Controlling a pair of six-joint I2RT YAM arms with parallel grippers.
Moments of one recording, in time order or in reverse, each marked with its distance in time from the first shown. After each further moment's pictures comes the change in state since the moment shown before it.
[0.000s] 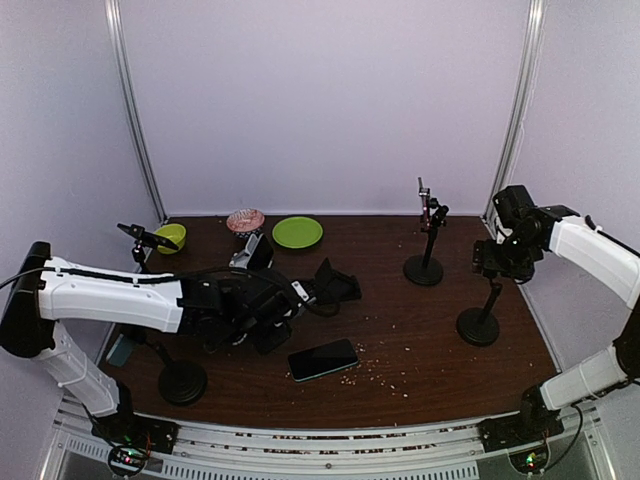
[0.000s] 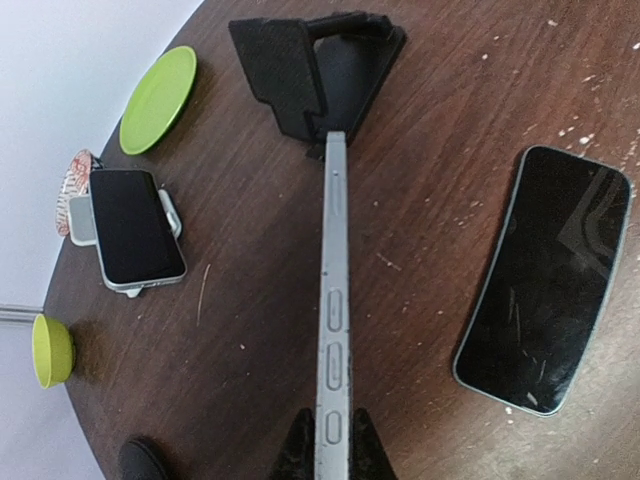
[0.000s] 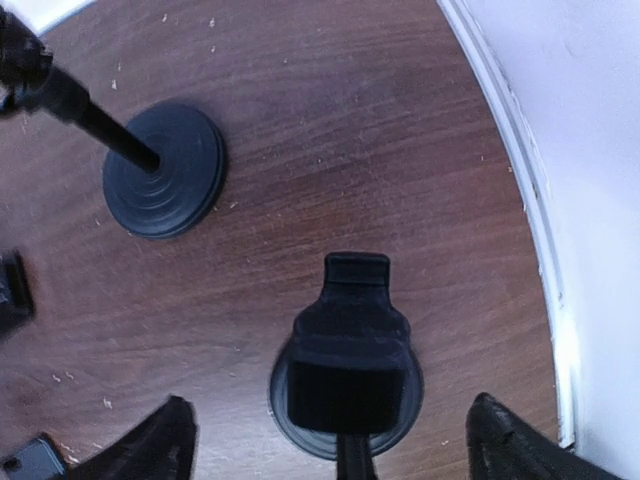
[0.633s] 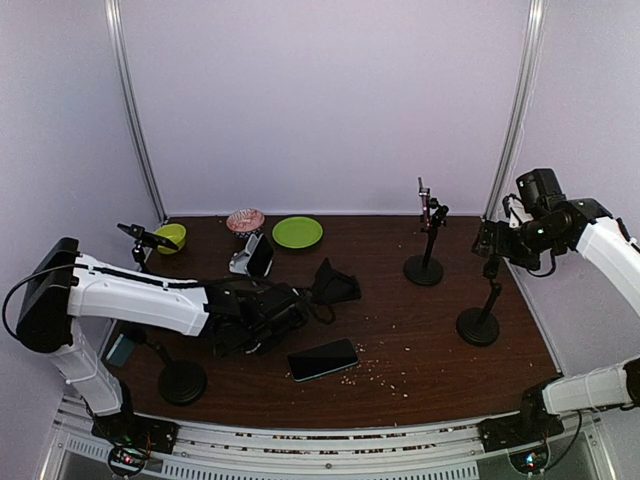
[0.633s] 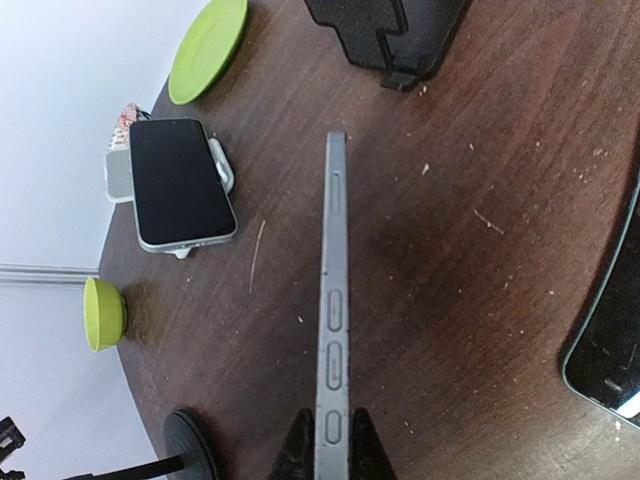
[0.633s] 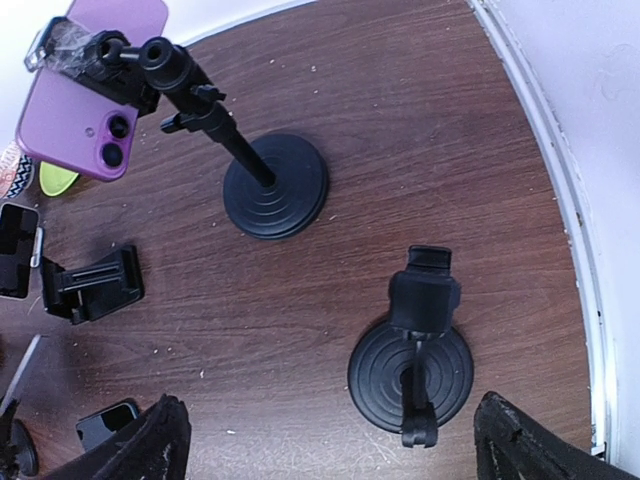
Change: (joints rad) left arm 0.029 0.114 -0.006 -0.026 -0.192 0.000; right arm 0.000 -0.159 0.072 -0.062 -0.161 -0.009
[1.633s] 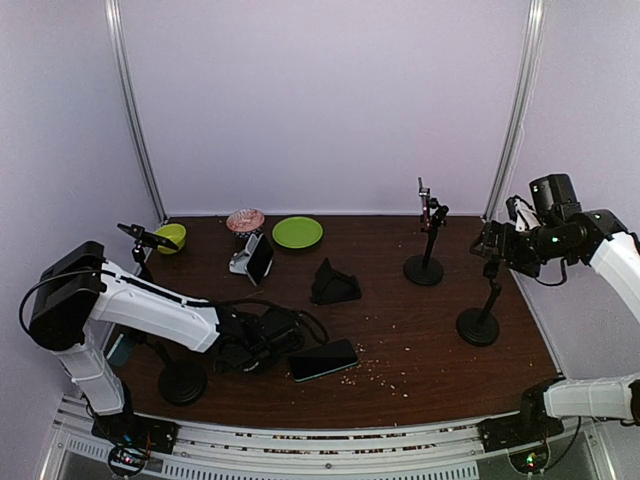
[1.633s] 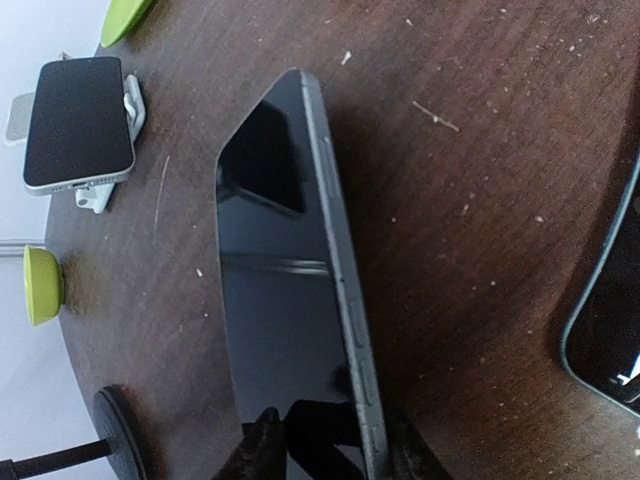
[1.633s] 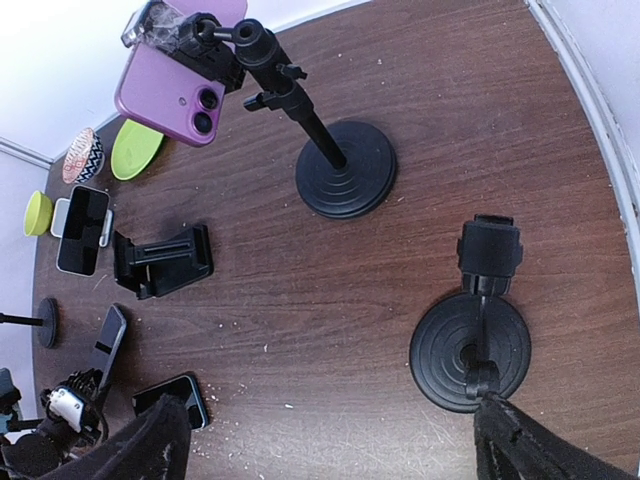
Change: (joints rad) left arm -0.003 0.085 -0.133 0.107 0.061 -0.090; right arm 0.000 -0.116 -0.052 0.013 -0.164 0.043
